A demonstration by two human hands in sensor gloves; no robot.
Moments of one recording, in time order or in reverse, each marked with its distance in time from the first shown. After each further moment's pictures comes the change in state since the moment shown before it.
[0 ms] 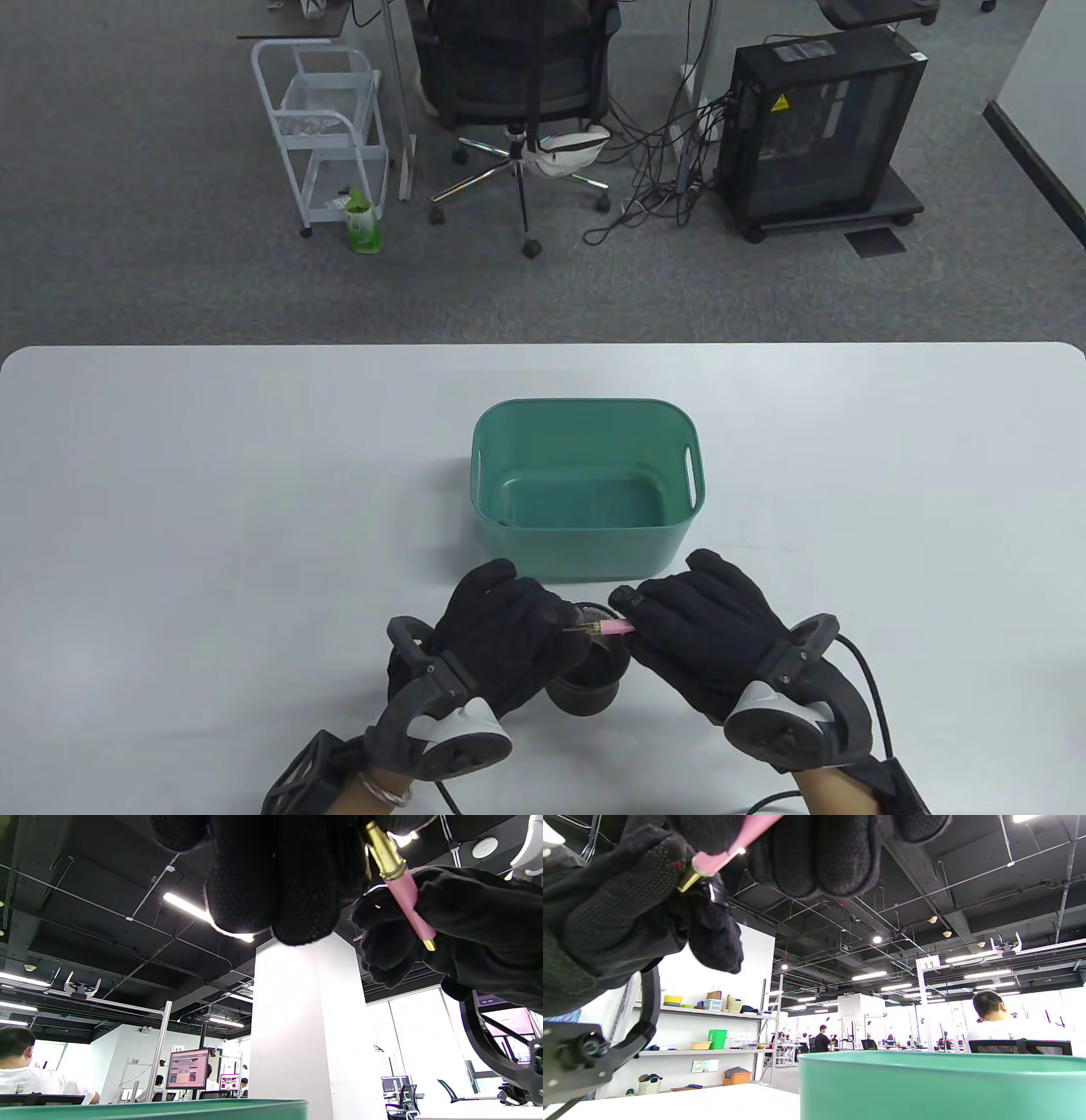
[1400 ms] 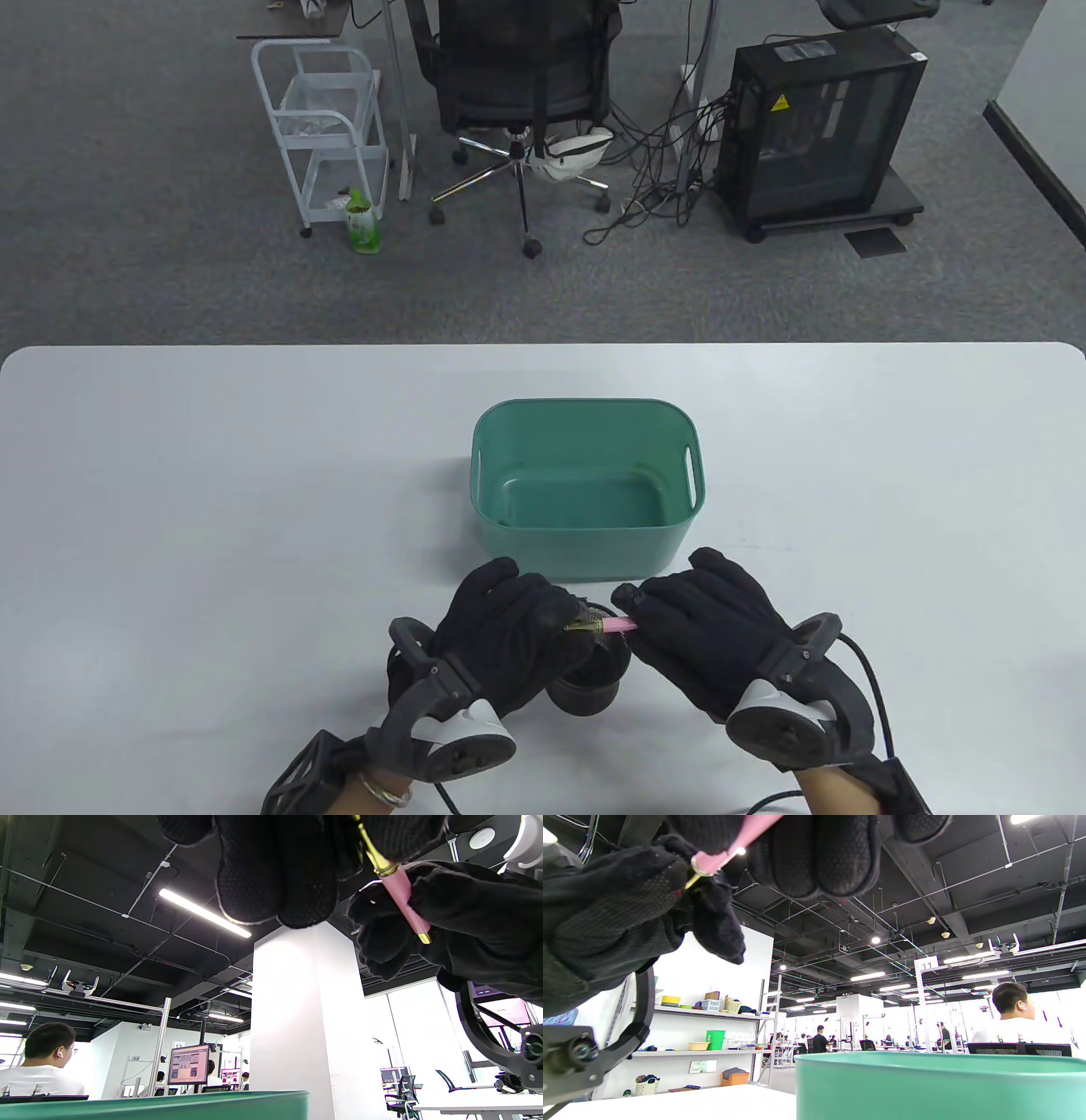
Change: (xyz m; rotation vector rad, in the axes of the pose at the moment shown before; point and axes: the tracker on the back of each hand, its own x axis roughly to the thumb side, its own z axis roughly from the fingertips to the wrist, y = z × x) left_hand 0.002 -0.001 0.000 -0.024 -0.012 -0.015; right_hand -0.002 -0.001 0.000 -0.003 0.005 0.004
